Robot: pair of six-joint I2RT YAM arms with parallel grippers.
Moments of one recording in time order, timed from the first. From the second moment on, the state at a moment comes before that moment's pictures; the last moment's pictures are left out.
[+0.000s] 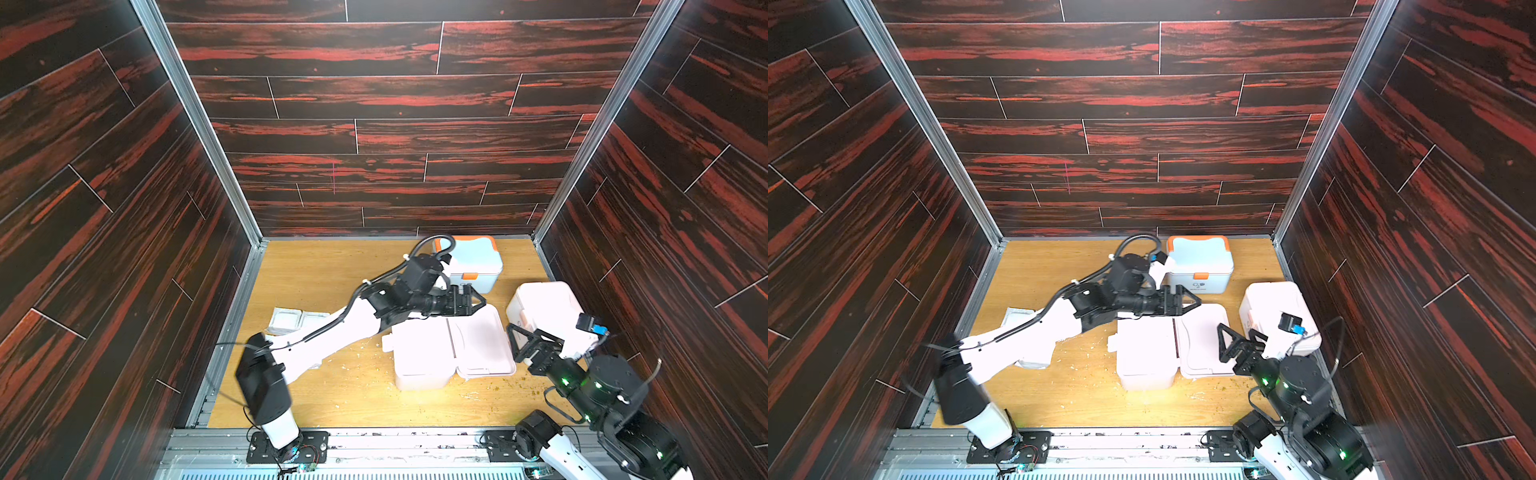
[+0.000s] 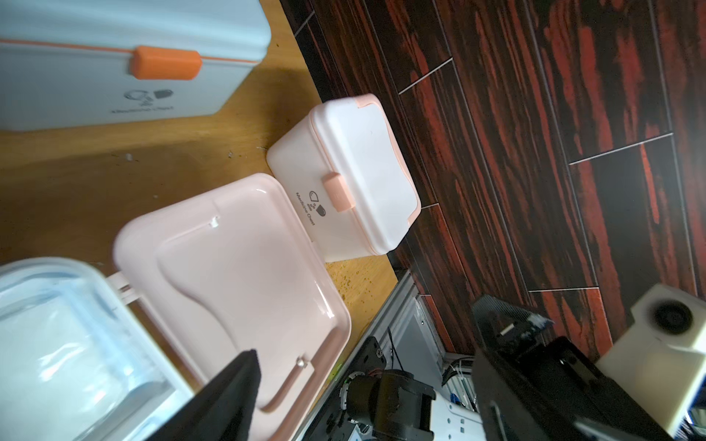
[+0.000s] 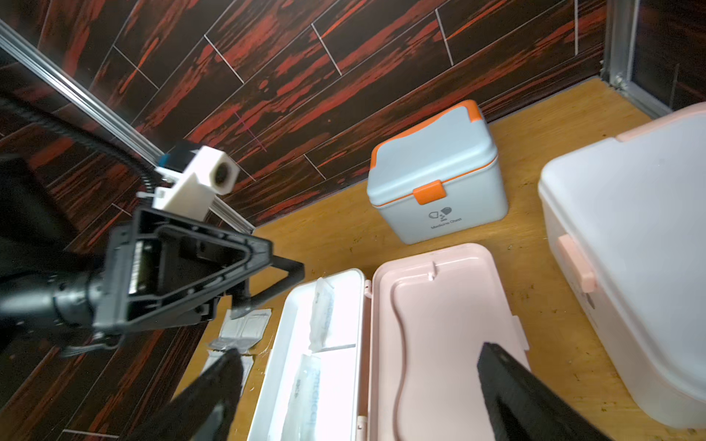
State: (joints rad) left arm -0.93 1.63 1.51 -0.33 0.32 -0.83; right arm 0.59 0.34 0.86 -0.79 0.18 0.62
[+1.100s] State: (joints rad) left arm -0.93 1.58 1.36 -0.64 -0.19 -1.01; right arm 0.59 0.86 0.76 -0.55 -0.20 0.50
